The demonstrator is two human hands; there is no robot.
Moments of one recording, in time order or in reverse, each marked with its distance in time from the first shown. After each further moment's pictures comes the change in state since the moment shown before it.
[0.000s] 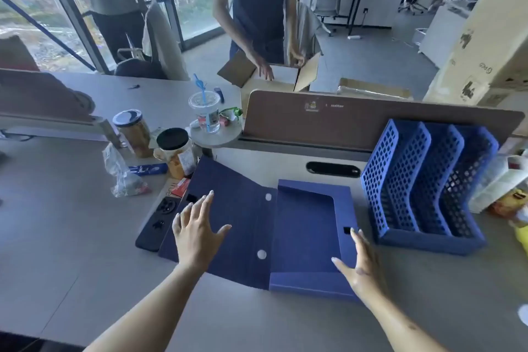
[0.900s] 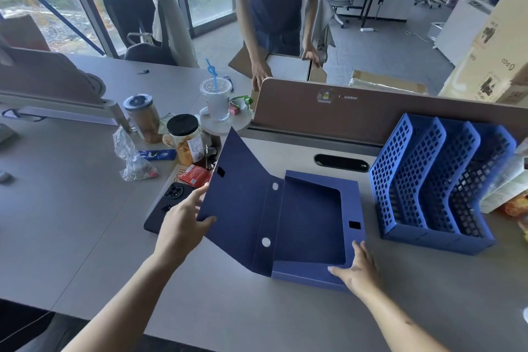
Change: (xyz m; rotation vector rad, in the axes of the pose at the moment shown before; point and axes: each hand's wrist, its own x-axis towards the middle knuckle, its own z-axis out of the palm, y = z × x) left_hand -0.008 -0.014 -0.071 -0.304 -0.156 -0.038; right_hand -0.003 -0.012 0.017 -0.118 -0.270 0.329
